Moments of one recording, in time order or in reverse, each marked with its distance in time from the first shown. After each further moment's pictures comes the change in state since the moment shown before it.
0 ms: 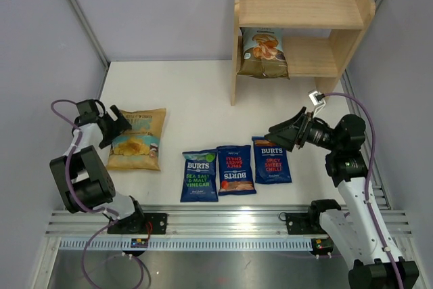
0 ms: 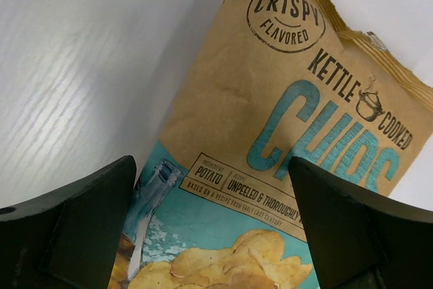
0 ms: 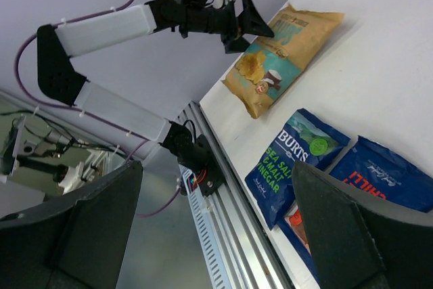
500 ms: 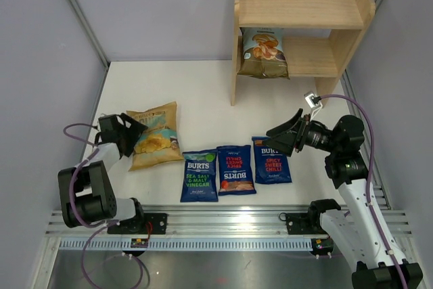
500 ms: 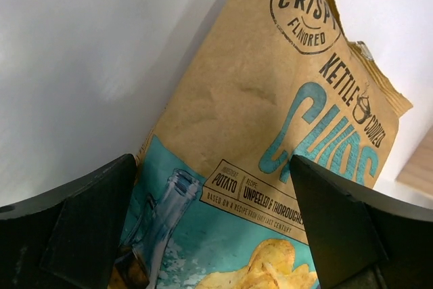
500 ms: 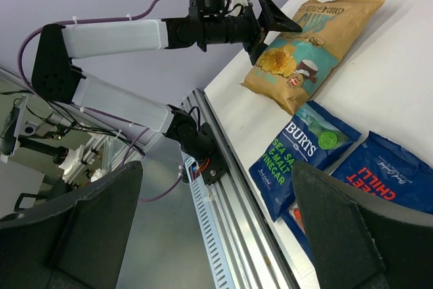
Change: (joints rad) left arm -0.137 -0.107 -0.293 0.326 0.018 -0.450; right arm 0.059 -0.019 0.018 -0.051 -0.013 -0.051
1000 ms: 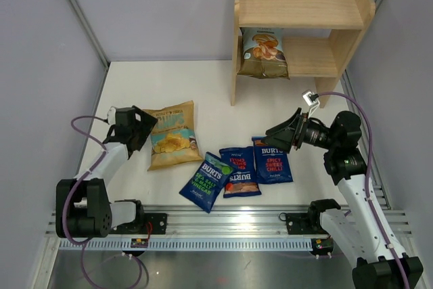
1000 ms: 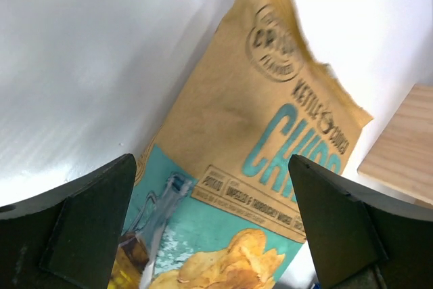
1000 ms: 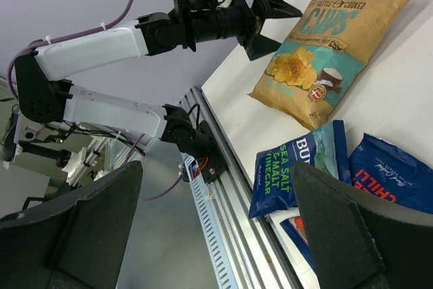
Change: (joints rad) left arm -0.272 -0.128 0.006 -0.073 -0.234 -0.266; right arm 0.003 0.042 0.015 -0.036 0.010 -0.018
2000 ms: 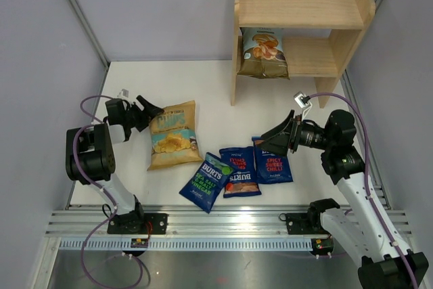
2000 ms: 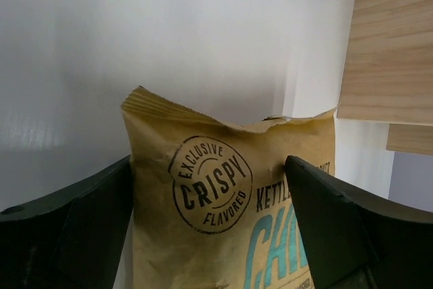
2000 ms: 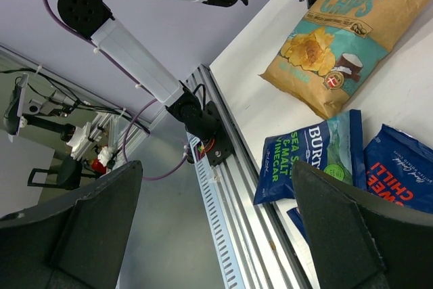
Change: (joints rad) left arm 0.201 0.495 0.158 0.491 0.603 0.374; right arm 0.078 0.021 0.023 -0.063 -0.003 -0.065
